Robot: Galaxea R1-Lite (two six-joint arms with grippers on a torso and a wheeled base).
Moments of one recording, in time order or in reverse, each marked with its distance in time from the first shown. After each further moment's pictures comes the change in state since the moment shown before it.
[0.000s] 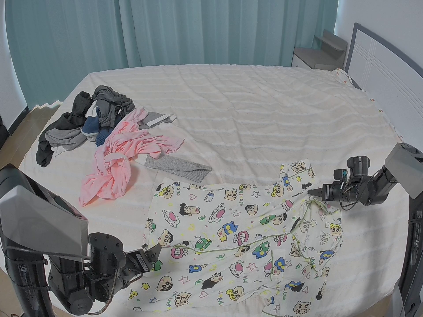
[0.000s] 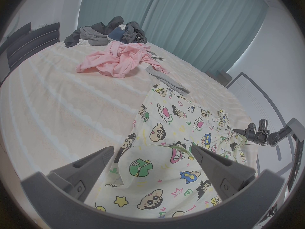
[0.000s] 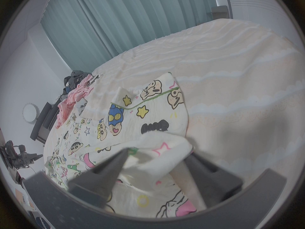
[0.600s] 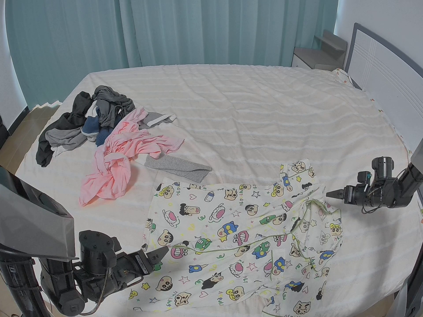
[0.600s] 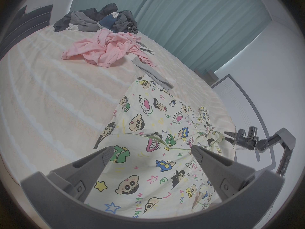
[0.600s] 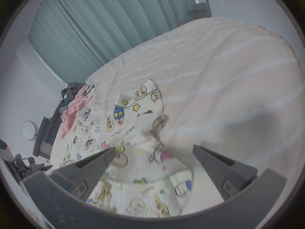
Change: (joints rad) left arm 0.002 -0.080 0.037 0.000 -0.198 -0.063; right arm -0.107 -0.234 0.281 -0.001 0.022 0.059
